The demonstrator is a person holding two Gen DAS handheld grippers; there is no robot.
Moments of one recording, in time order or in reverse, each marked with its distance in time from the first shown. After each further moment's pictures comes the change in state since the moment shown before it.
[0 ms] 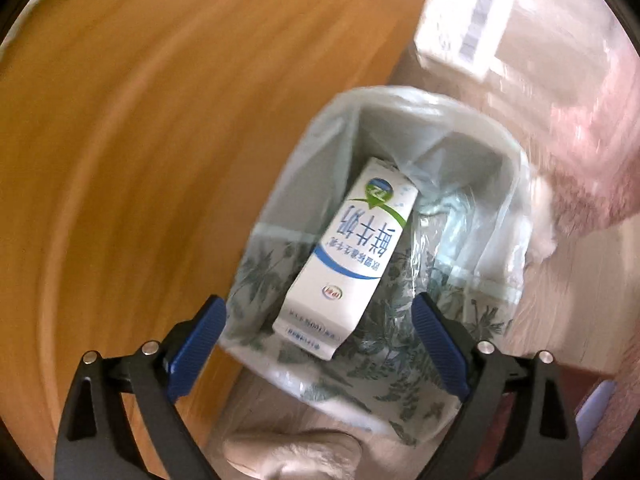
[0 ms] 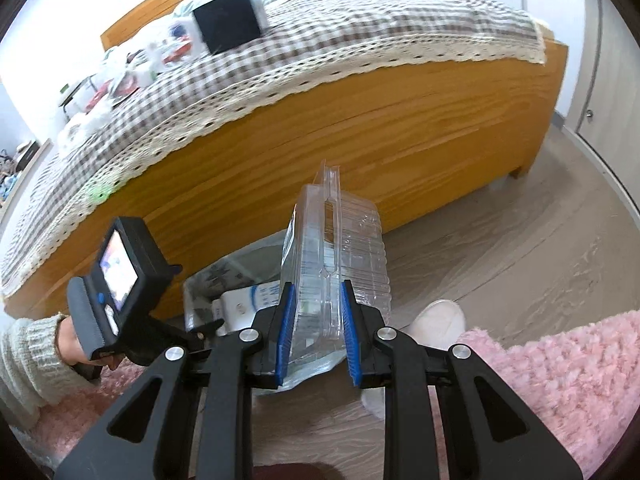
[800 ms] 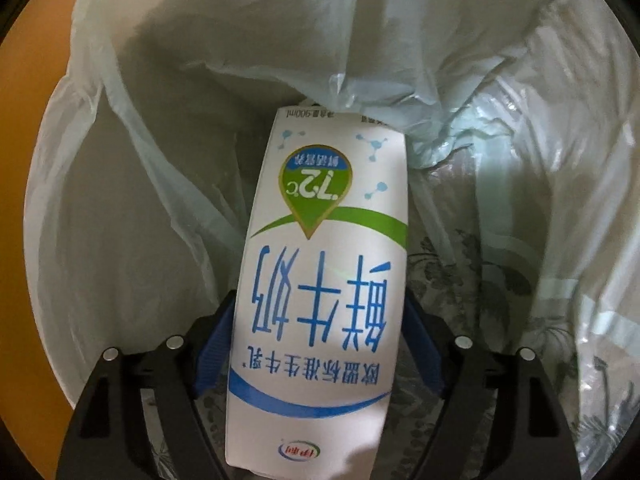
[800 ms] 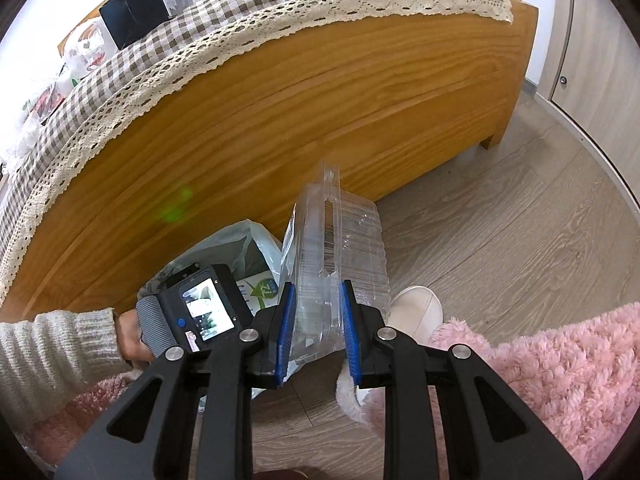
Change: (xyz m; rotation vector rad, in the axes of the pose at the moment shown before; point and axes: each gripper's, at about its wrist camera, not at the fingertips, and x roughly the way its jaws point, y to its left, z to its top) left arm 0.192 -0.077 0.030 0.490 0.114 0.048; right arm 0.035 -0.044 0.001 0.101 0.046 -0.108
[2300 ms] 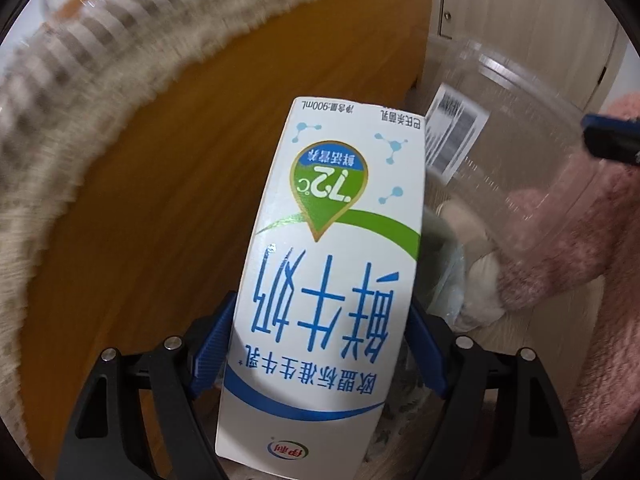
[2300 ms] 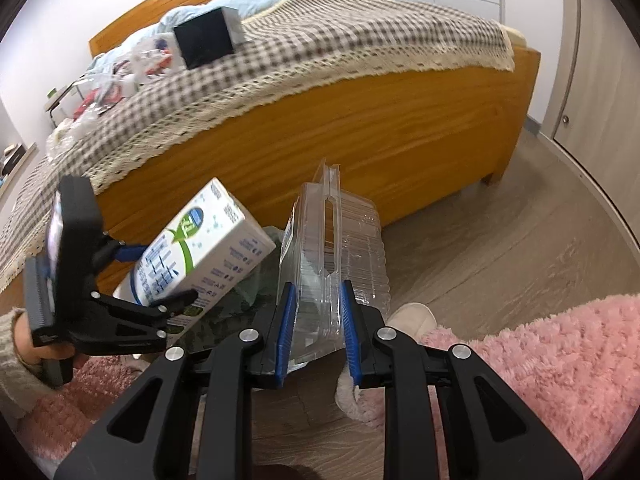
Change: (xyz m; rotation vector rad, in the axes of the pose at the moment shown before) left arm -0.193 0.057 -0.058 -0.535 -0.269 -0.083; right arm -0.047 0.020 -0.017 -0.074 -0.106 0.022
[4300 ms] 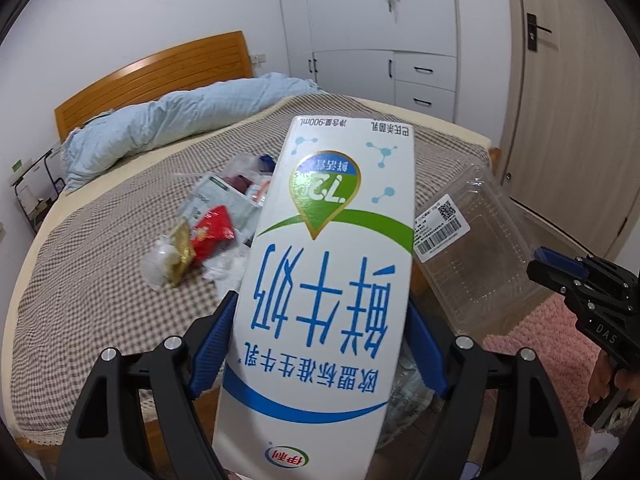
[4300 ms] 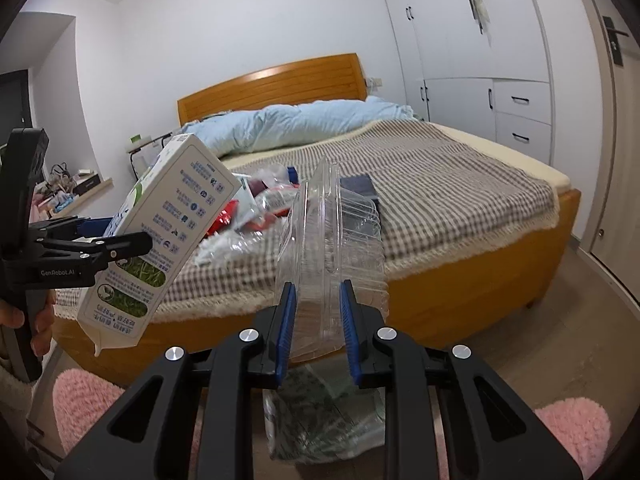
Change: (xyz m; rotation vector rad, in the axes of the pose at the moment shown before) left arm -0.305 0.073 -0.021 -0.316 -0.382 0.195; right arm -0.145 0.093 0.048 -0.148 -0.374 0.202
